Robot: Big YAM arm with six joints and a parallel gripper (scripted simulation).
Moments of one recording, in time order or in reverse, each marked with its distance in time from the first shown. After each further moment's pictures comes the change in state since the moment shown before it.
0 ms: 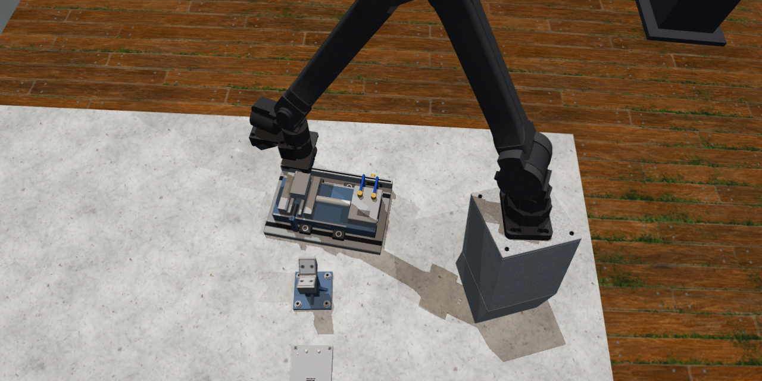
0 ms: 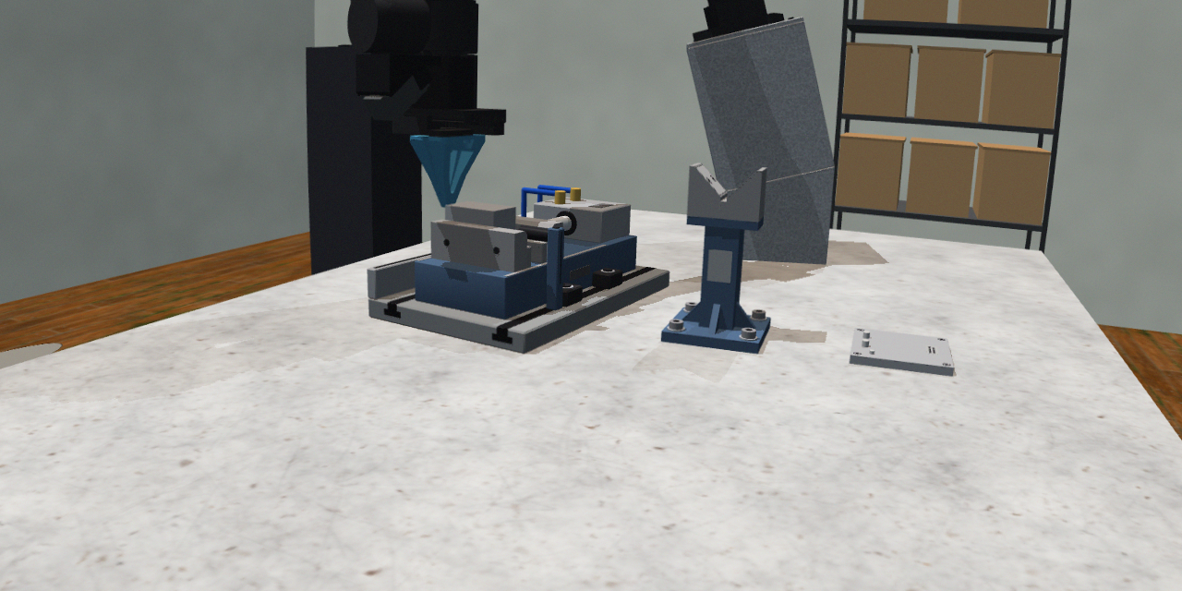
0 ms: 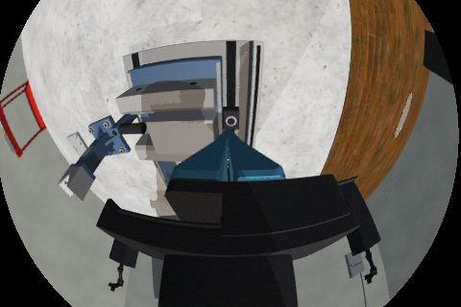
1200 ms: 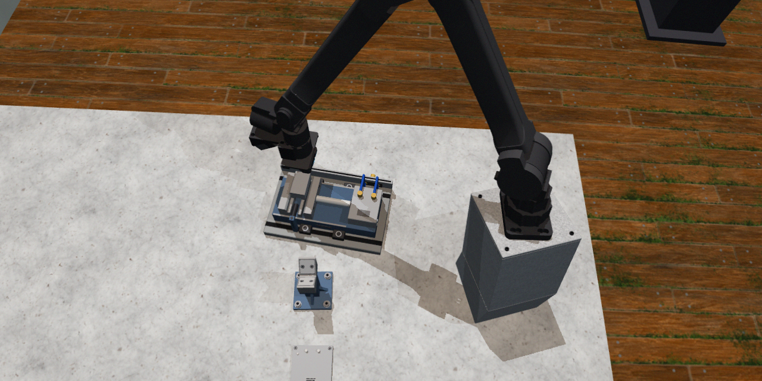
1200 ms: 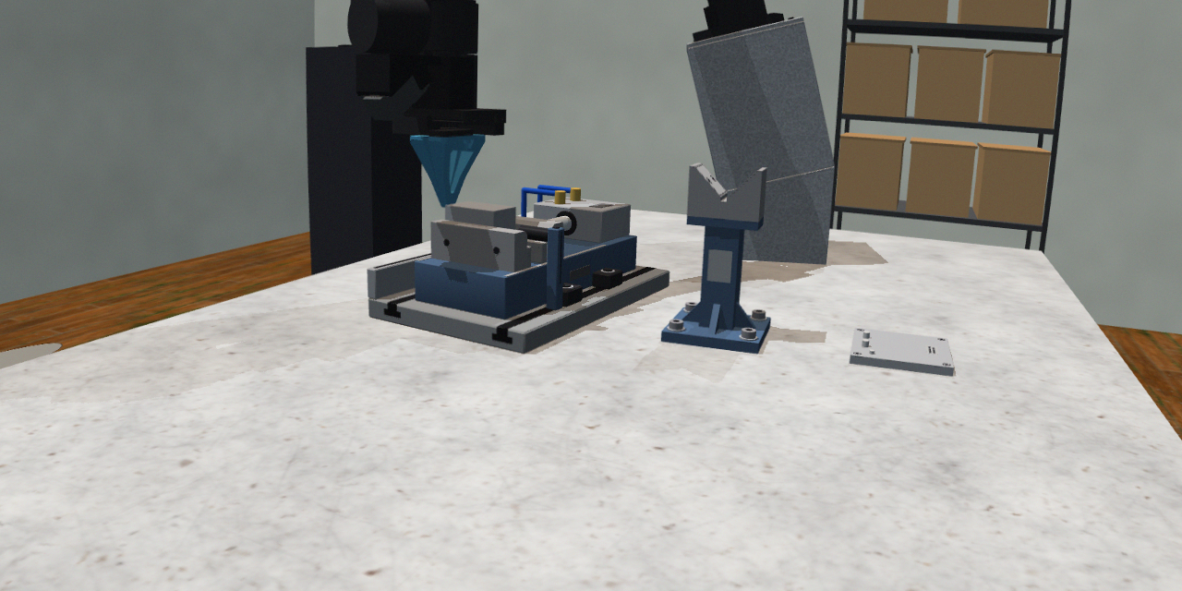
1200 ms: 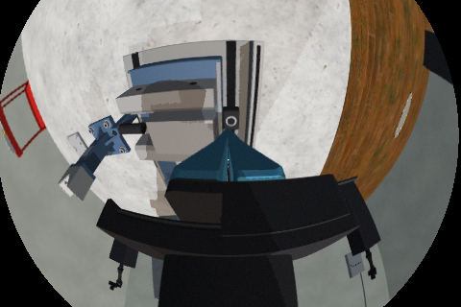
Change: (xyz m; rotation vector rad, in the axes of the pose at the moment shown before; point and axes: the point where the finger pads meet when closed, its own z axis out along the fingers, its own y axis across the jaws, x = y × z) arm 0.000 0.000 0.000 0.000 0.000 0.000
